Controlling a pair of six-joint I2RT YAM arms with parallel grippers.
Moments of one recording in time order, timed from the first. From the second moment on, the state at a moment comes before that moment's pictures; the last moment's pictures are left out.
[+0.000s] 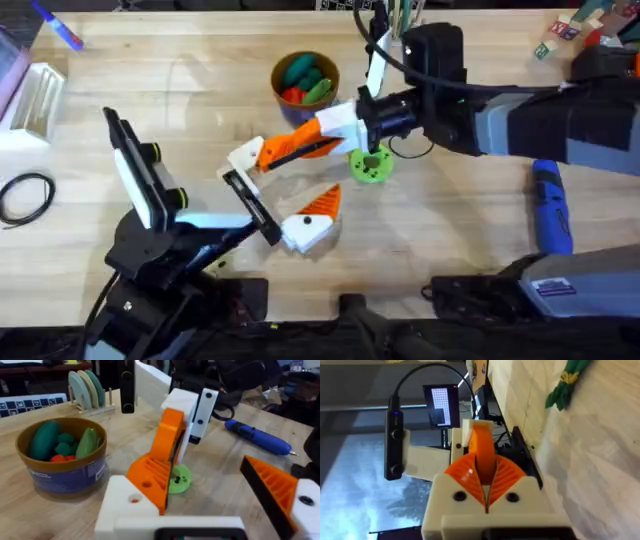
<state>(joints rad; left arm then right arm) -0.47 0.01 0.01 -0.06 0.47 -0.12 0.48 1.61 0.78 0.25 -1.24 0.94</state>
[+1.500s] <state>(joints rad) -0.47 0.01 0.01 -0.06 0.48 -0.14 0.56 1.63 0.78 0.36 -1.11 1.00</state>
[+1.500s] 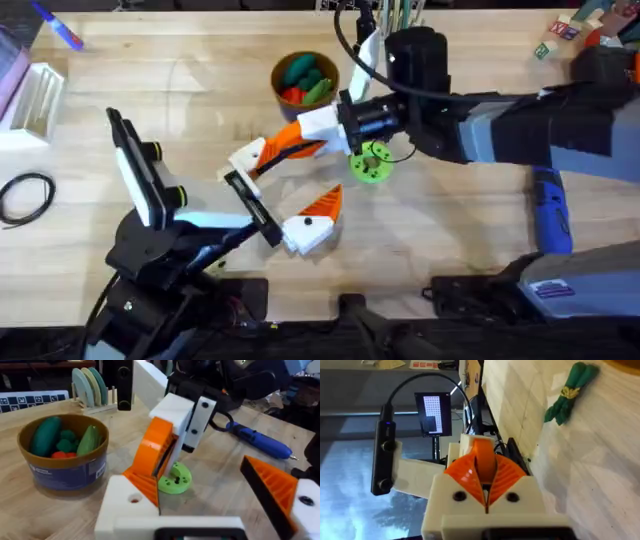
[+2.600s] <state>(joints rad) -0.50 0.01 0.01 -0.07 0.72 -0.16 0.49 1.68 0.77 0.42 -1.25 0.93</state>
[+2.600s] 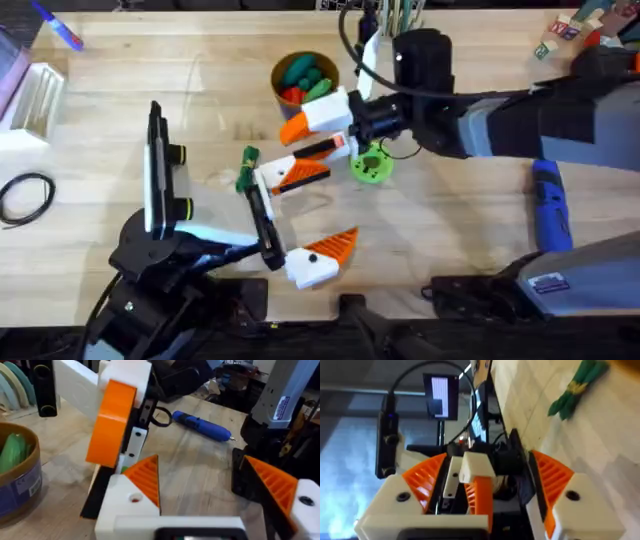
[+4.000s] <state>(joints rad) -0.50 0.01 0.01 -0.07 0.72 -0.16 0.60 1.42 0.84 -0.62 -0.11 -0.04</state>
